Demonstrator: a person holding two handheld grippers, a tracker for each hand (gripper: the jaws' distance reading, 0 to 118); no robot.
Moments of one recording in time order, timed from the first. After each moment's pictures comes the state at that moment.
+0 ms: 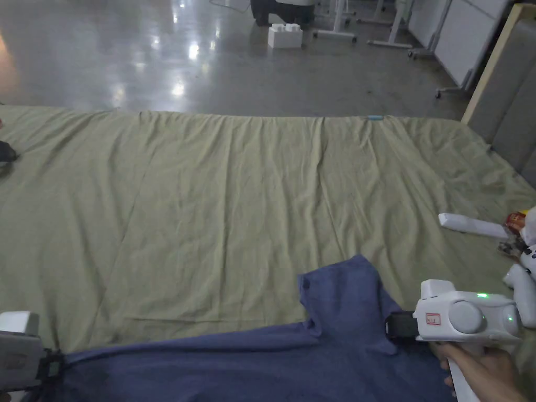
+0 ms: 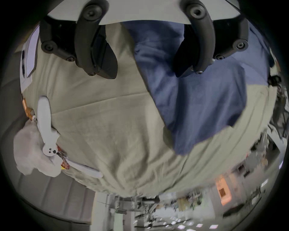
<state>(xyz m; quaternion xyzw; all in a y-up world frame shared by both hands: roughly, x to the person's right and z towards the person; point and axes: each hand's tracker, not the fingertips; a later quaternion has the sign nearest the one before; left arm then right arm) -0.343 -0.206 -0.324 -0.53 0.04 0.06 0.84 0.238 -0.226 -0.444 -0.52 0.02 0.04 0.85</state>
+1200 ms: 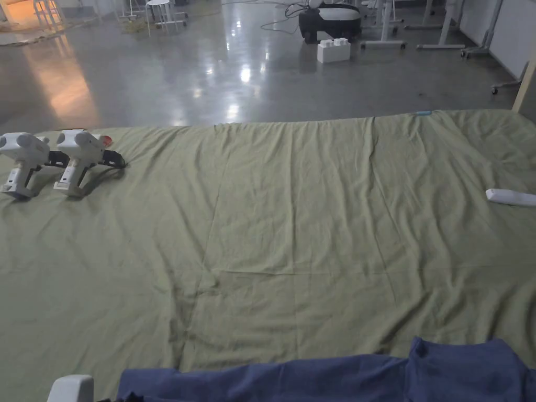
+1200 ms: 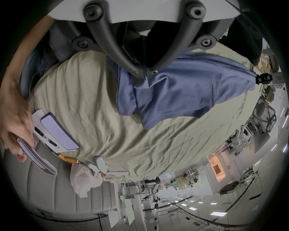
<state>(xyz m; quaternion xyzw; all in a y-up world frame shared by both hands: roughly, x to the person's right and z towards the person) -0.353 -0.182 -0.068 -0.43 -0.02 0.09 0.90 0.278 -0.186 -0.113 -0.42 0.03 -0.07 0.90</state>
